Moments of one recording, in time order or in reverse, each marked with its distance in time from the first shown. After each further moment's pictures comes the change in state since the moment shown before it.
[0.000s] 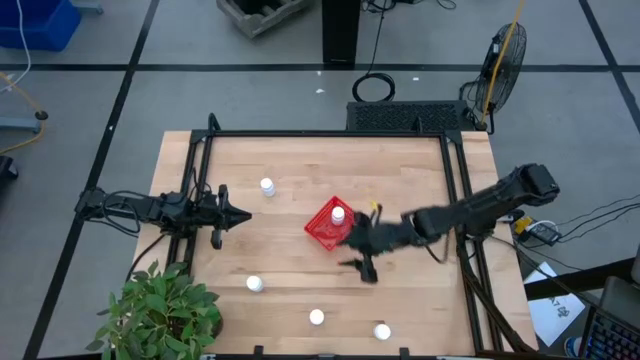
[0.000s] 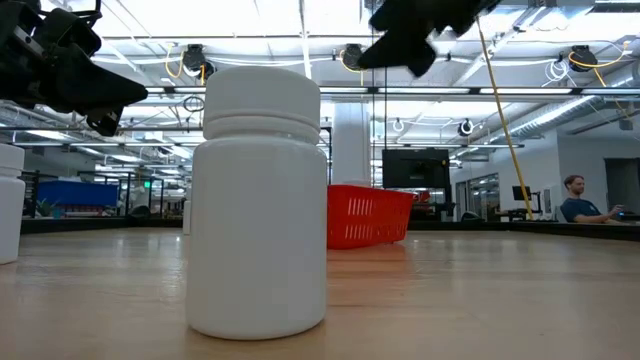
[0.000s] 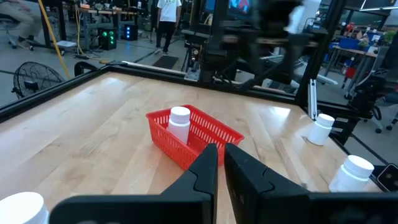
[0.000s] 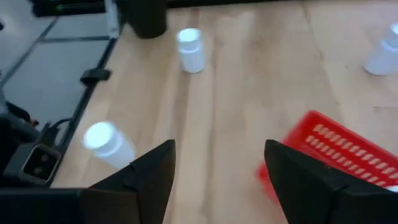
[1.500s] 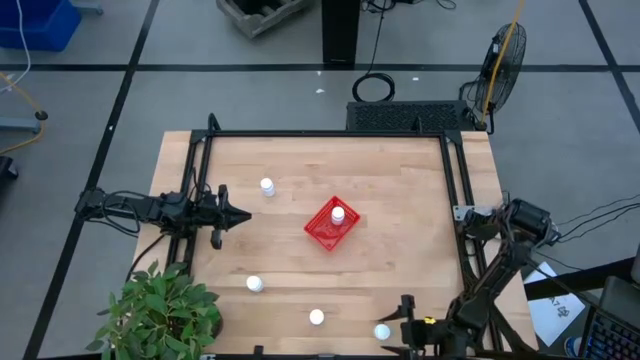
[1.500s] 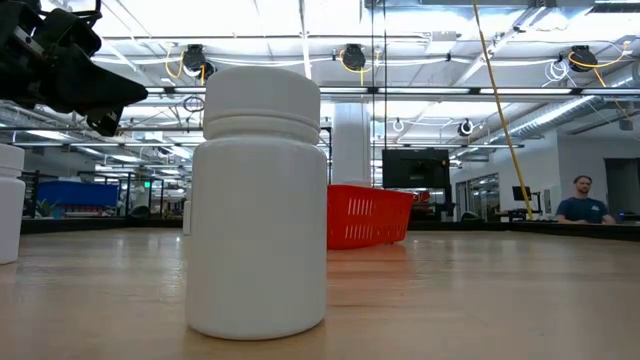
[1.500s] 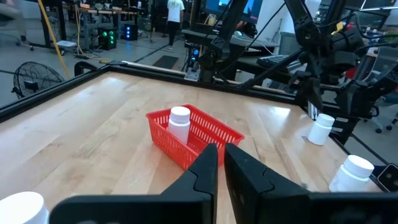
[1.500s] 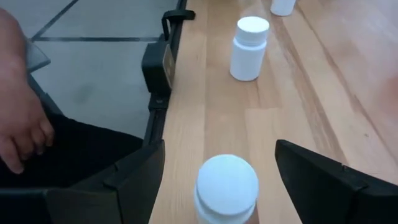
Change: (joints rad) left arm 0.000 0.000 0.000 0.000 0.000 0.000; right arm 0.764 0.332 0.002 0.086 0.687 0.523
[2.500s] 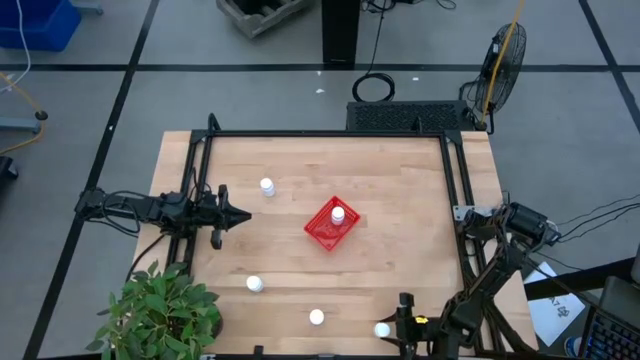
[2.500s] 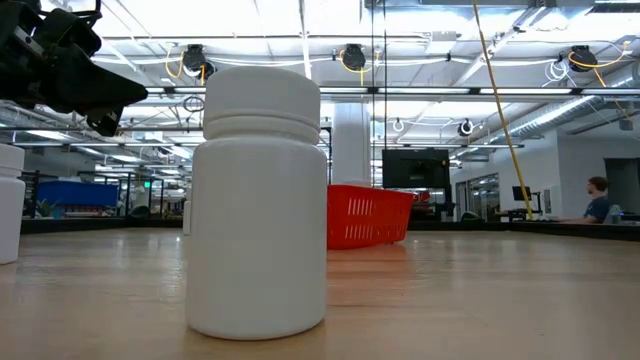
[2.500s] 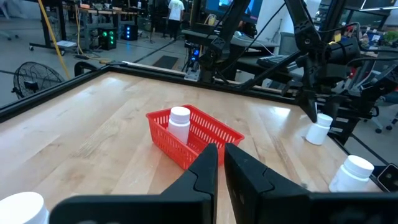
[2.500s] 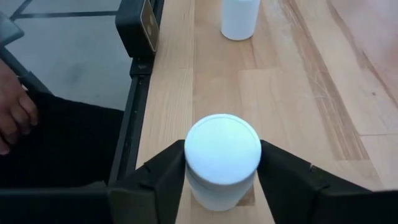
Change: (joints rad) left arm 0.000 0.000 0.000 0.000 0.000 0.000; right arm -0.026 0.036 0.000 -0.079 -0.081 0.105
